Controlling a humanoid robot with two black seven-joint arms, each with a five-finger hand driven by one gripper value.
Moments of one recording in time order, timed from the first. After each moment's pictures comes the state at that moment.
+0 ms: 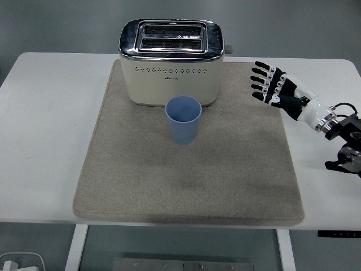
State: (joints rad) left arm 0.01 0.00 -0.03 -0.12 -0.05 -0.02 -0.06; right arm 0.82 -0.41 0.46 0.79 -0.42 0.34 0.47
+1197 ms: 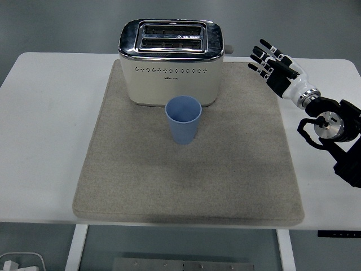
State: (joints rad) left arm 0.01 0.00 -0.03 -0.12 -0.05 -0.02 -0.06; right arm 0.90 -0.22 0.63 0.62 0.02 0.21 0.14
